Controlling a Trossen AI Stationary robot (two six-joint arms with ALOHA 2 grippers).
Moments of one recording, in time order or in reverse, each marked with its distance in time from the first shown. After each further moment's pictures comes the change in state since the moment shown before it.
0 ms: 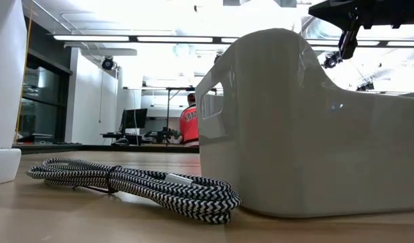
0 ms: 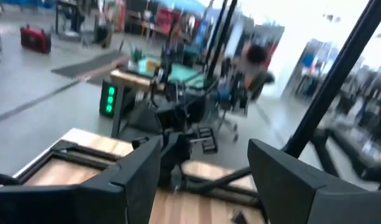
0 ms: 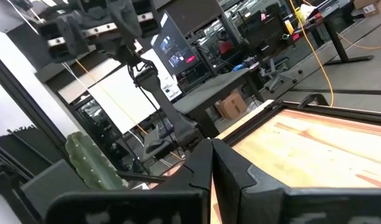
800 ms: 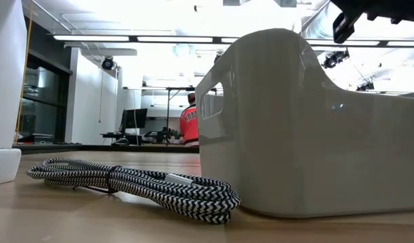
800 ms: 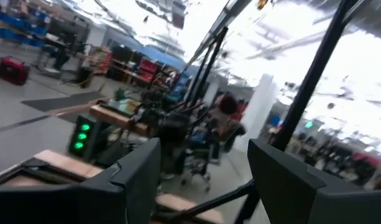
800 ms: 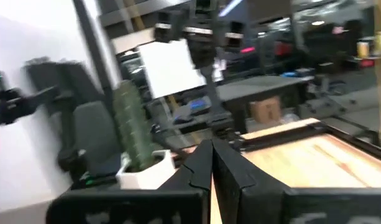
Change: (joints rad) left arm -0.007 -0.315 -0.566 0.505 -0.010 -0.110; right arm 0.000 0.000 0.000 0.029 -0.266 -0.297
